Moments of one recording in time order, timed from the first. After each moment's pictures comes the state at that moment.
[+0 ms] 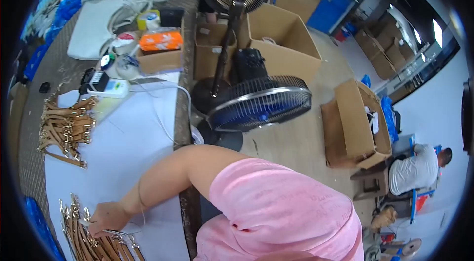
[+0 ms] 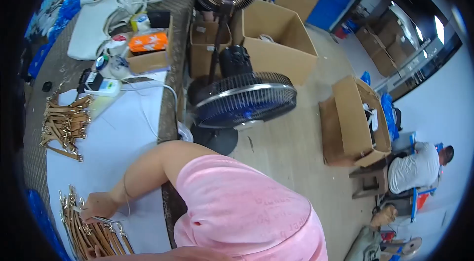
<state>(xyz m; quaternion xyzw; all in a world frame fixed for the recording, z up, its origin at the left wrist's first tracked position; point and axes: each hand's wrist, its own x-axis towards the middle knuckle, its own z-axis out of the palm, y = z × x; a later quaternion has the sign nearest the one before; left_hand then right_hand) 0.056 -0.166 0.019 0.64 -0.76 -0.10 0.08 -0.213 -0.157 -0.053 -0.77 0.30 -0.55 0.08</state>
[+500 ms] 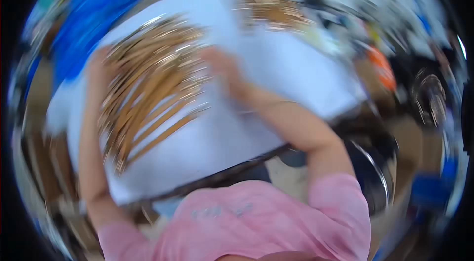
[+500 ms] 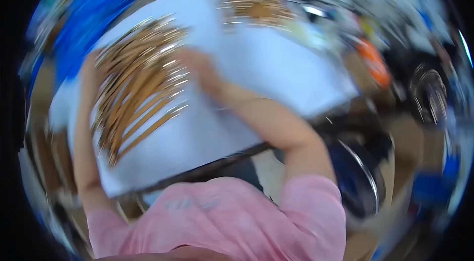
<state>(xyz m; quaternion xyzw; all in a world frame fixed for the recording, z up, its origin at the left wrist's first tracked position) 0.091 -0.181 0.044 0.57 -0.79 0.10 0.21 -0.247 -0.159 -0.071 -0.58 0.26 -0.55 0.53</state>
